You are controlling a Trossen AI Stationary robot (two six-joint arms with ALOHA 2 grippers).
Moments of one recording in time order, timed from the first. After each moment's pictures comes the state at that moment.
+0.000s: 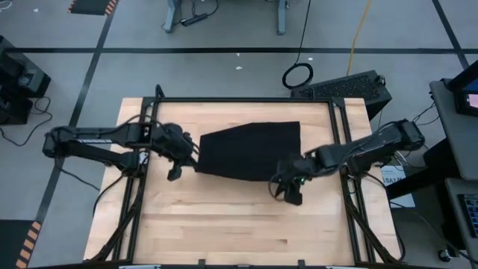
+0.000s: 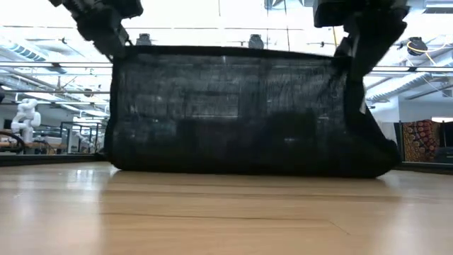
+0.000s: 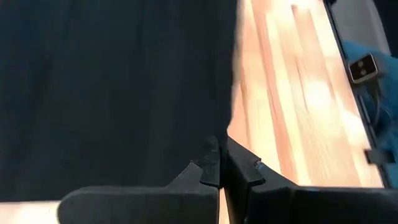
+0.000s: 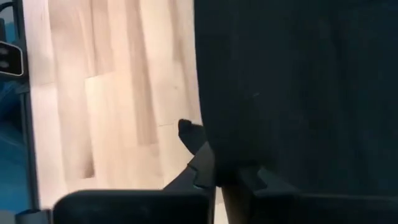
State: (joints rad) left arm 0.07 0.98 0.82 -0.68 0.28 -0.05; right arm 0.28 1.38 1.03 -0.75 -0.03 0.51
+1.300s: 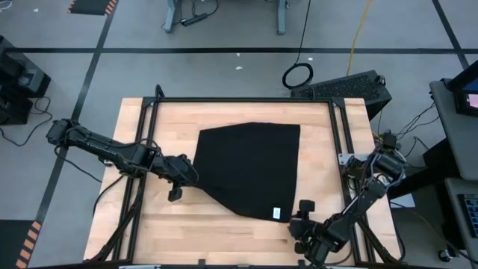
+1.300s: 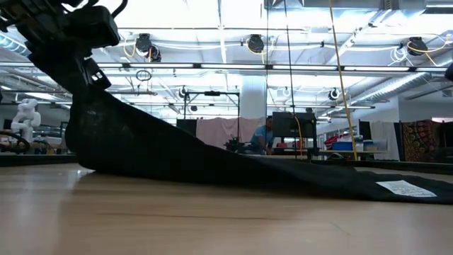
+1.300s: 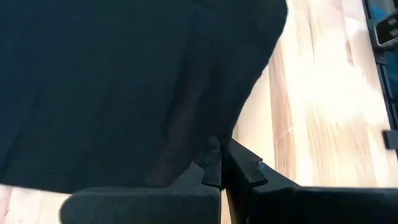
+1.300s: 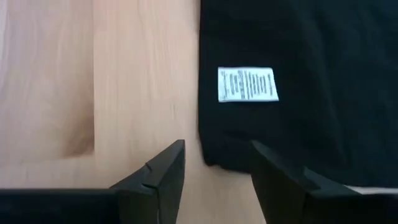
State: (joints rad) left arm -0.24 0.98 0.55 -0.43 0.06 -0.38; right arm 0.95 1.84 1.02 -0.59 0.62 1.01
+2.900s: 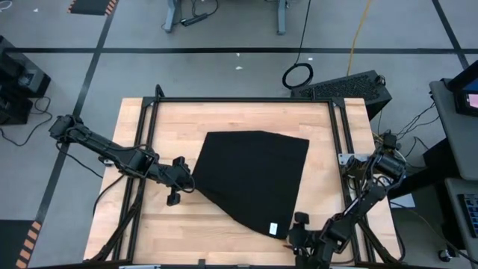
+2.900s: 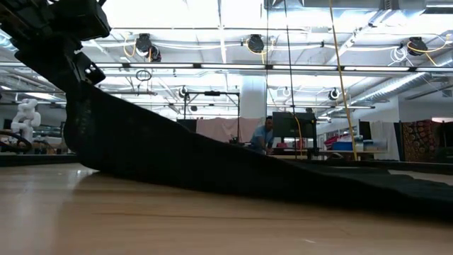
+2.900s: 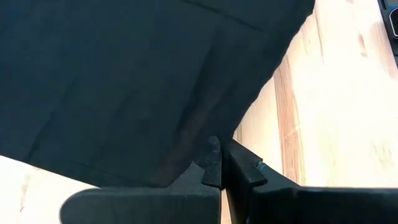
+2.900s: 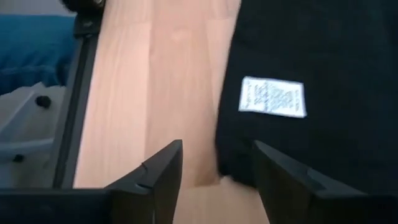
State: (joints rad) left arm -0.38 0.98 0.55 -0.43 -0.09 -0.41; right arm 0.98 1.85 0.94 -0.15 0.58 0.97
